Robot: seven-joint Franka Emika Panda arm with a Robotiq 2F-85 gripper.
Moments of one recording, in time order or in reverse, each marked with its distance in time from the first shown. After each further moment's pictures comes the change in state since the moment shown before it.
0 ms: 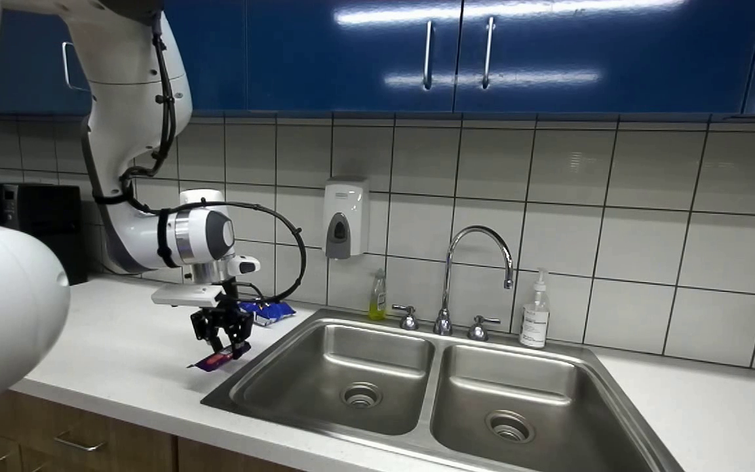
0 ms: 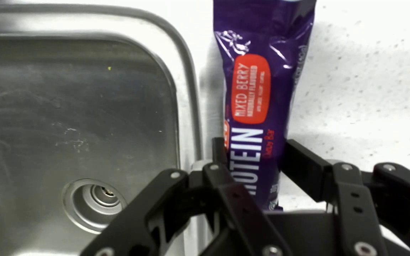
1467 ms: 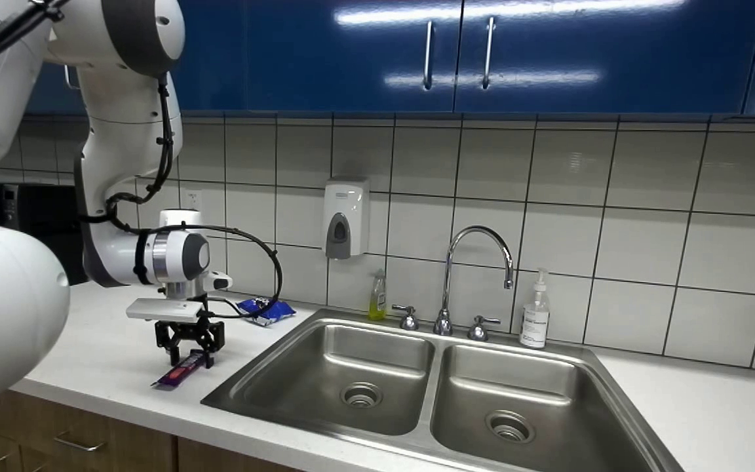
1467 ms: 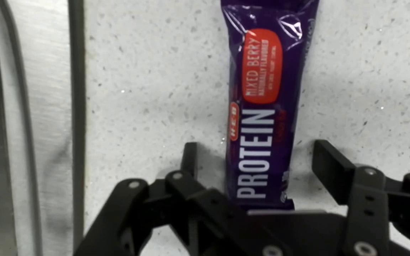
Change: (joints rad) arm -0.003 0.176 0.136 0.131 0.099 0.045 -0.161
